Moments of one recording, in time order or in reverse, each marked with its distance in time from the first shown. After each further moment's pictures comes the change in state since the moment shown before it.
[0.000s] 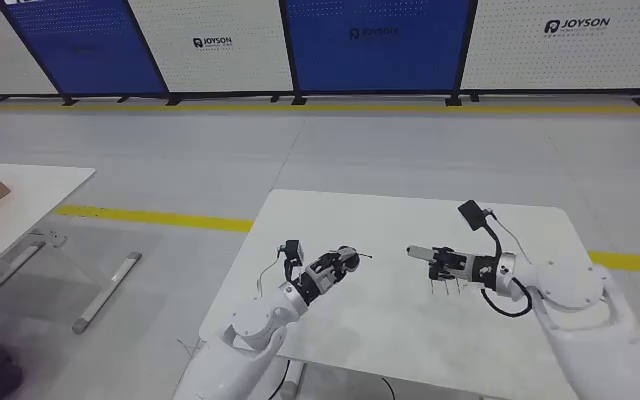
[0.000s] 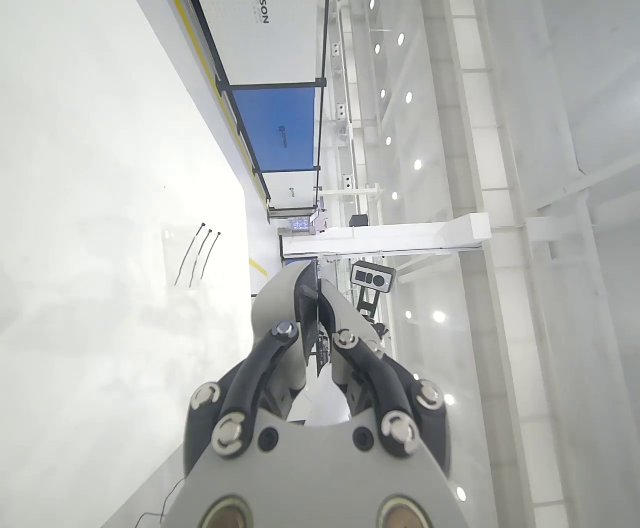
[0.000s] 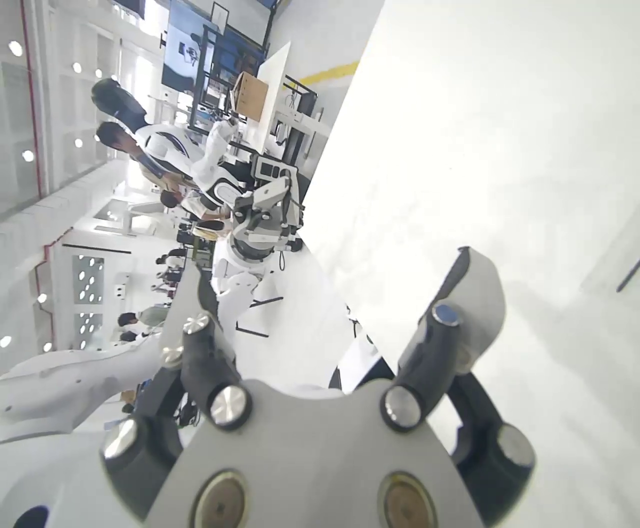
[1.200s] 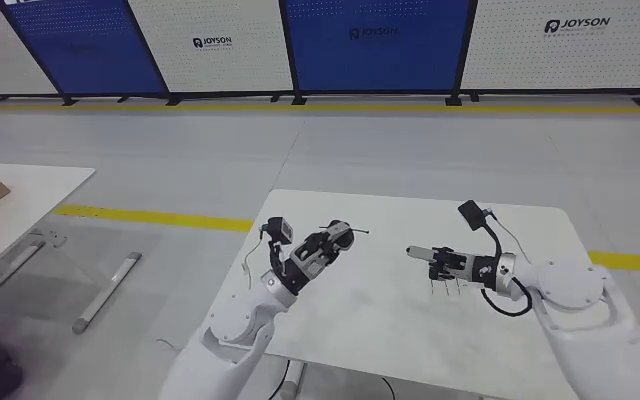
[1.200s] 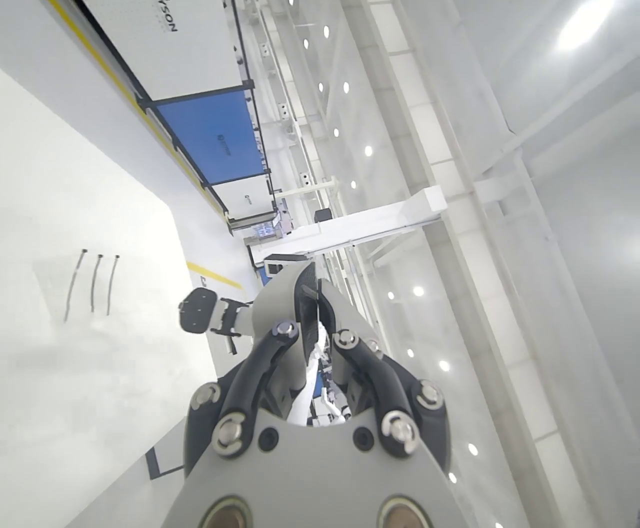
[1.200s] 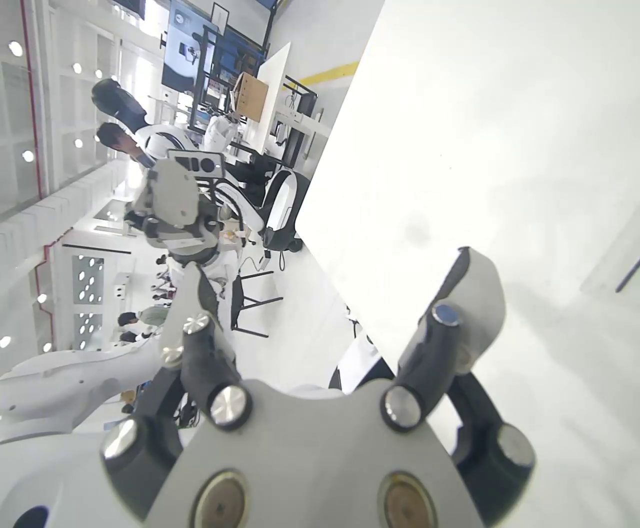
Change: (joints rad) left arm 0.065 0.016 -0.104 -0.285 0.000 -0.028 0.003; right arm 0.000 0.000 0.000 0.000 0.000 0.000 0.002
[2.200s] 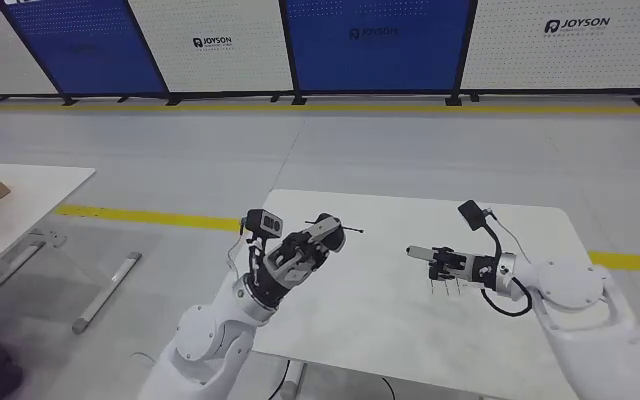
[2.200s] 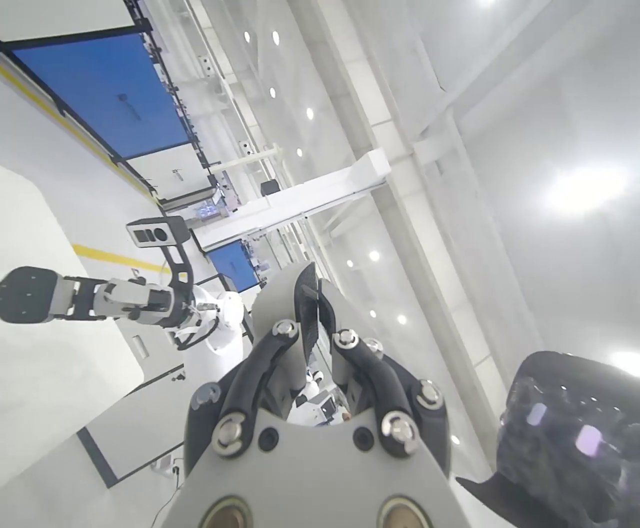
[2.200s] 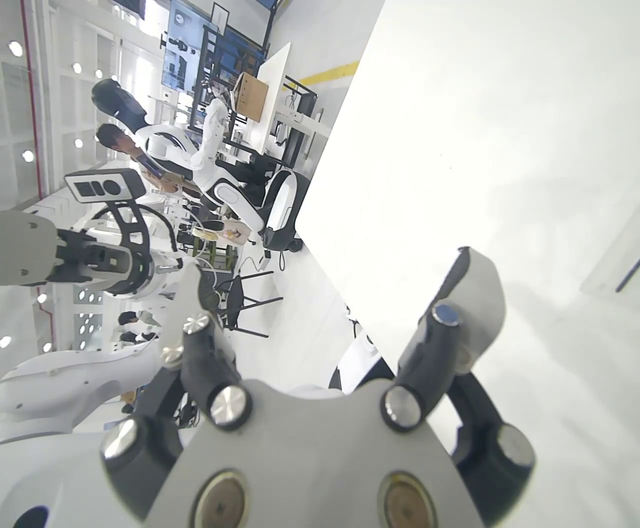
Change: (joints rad) left arm 0.124 0.013 -0.116 -0.238 -0.129 -0.050 -0.100; right arm 0.000 0.000 0.000 0.000 0.000 0.000 0.000
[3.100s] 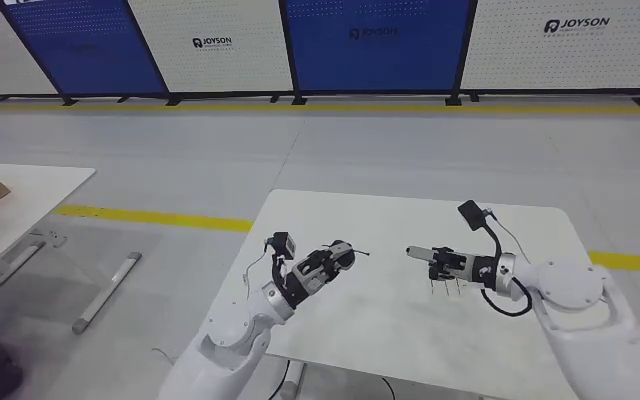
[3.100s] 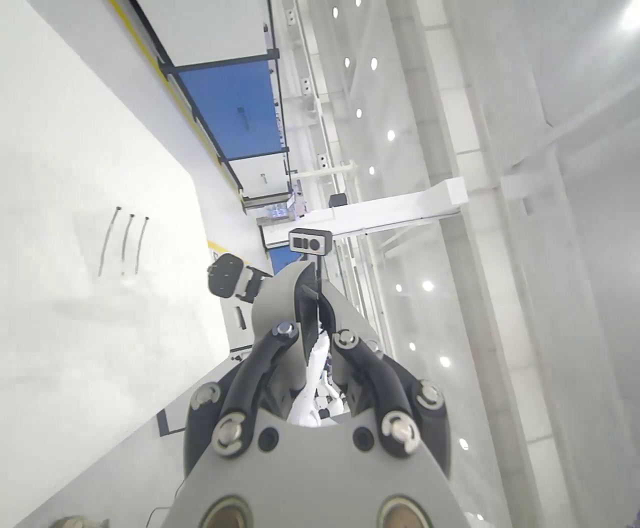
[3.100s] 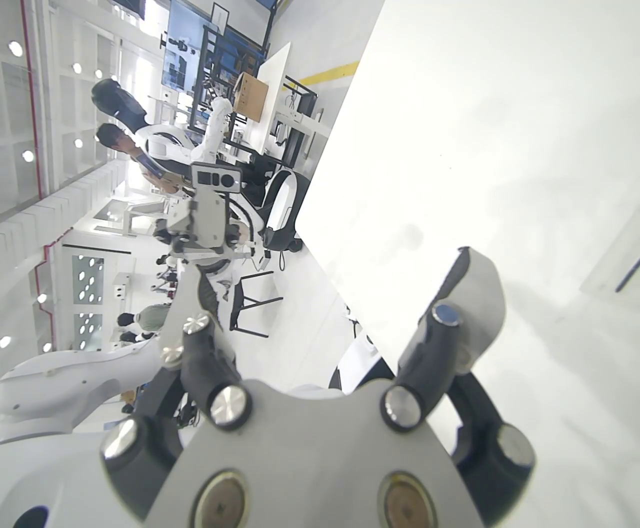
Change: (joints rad) left arm -0.083 -0.001 0.126 0.320 0.149 0.085 0.024; right arm 0.000 0.000 0.000 0.000 0.000 0.000 0.000
